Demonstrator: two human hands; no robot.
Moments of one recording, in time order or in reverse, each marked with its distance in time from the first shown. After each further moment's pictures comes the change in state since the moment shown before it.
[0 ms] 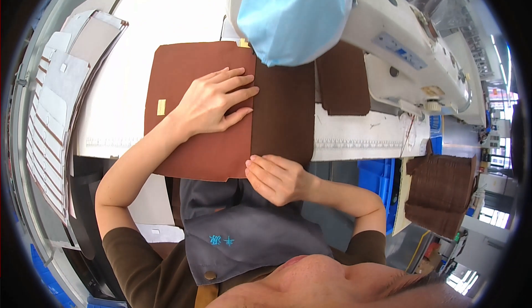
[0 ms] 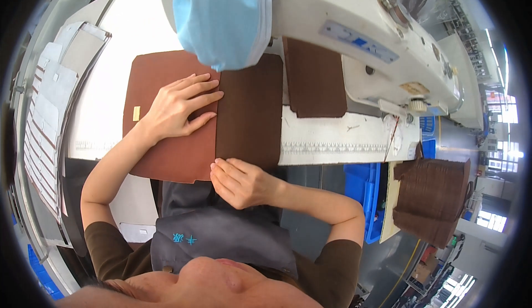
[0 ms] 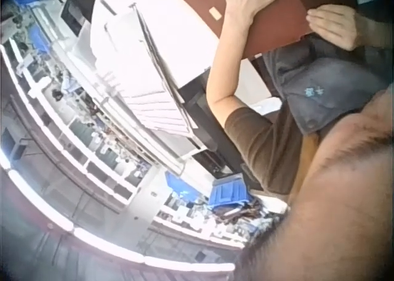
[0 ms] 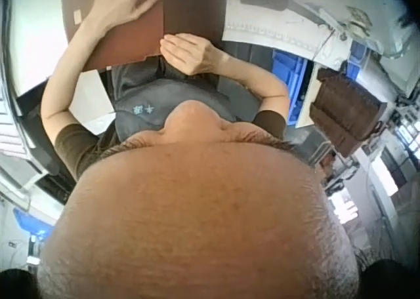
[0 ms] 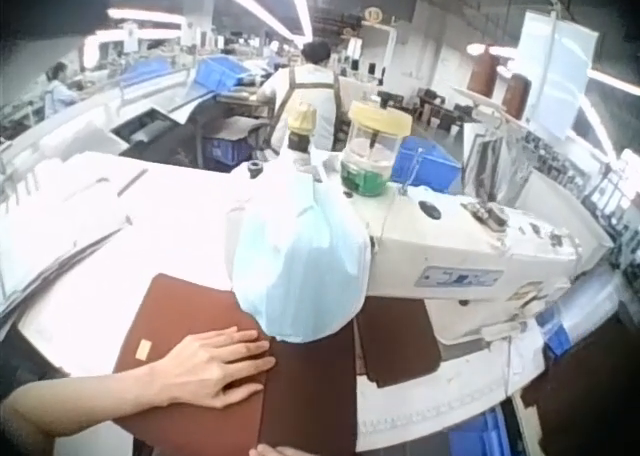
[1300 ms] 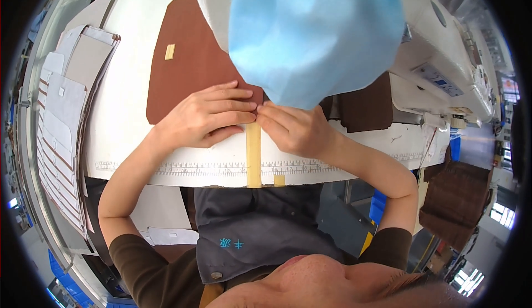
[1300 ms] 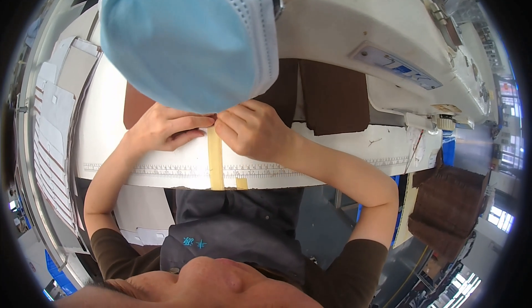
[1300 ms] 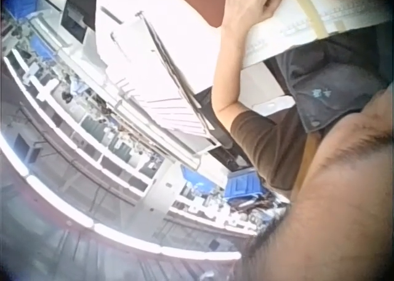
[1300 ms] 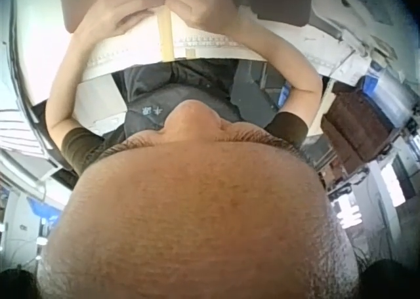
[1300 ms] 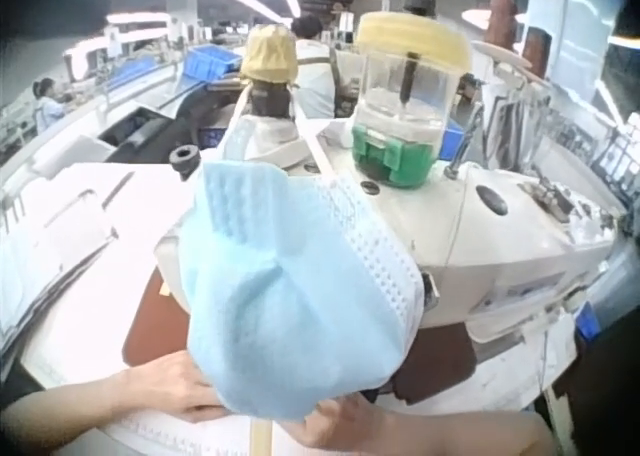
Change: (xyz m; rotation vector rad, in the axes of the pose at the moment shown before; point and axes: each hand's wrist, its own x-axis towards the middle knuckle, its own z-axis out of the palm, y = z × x) left_hand 0.007 -0.037 -0.019 -0.333 -0.167 0.133; right_hand 0.036 0.110 0.031 -0.020 0.147 0.131
